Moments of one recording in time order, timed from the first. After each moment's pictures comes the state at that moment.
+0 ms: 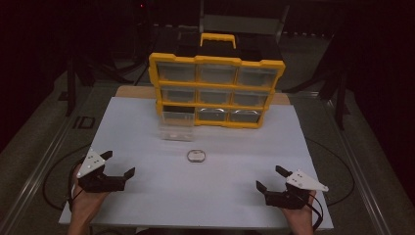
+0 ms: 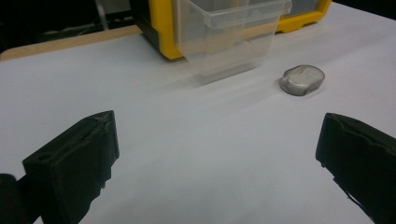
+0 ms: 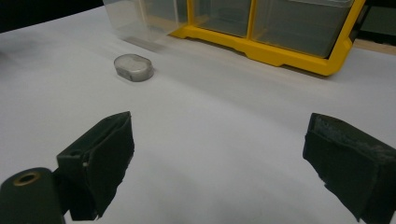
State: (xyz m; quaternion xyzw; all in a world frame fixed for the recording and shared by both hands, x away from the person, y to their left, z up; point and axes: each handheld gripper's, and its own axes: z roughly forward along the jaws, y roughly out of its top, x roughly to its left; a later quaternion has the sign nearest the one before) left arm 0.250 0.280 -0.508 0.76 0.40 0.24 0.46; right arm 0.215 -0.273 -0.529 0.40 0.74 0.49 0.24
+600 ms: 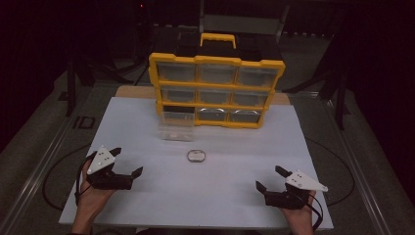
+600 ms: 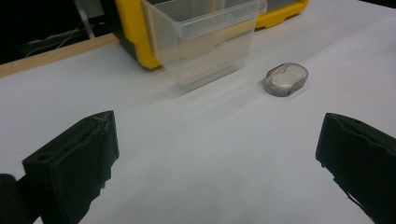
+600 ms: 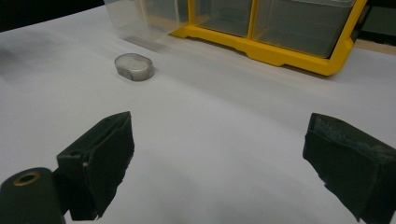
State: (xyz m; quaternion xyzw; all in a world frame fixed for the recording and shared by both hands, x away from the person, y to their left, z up) left arm 0.260 0.256 -0.499 0.78 0.36 0.24 0.45; right arm 0.214 -0.273 -0.529 0.39 0.74 0.49 0.24
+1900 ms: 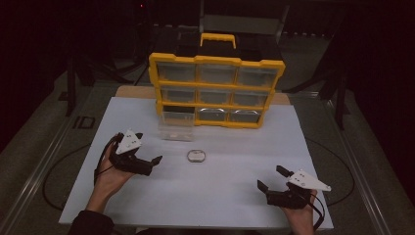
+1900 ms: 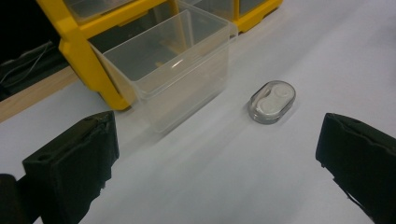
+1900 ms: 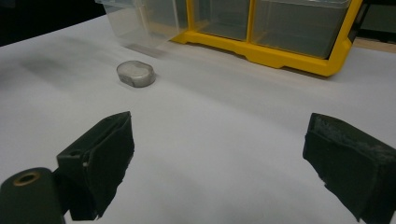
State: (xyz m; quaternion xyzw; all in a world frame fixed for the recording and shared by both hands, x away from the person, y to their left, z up) left arm 0.302 0.206 -0.474 0.83 0.29 0.23 0.41; right arm 0.215 -0.277 -0.528 0.40 0.73 0.51 0.23
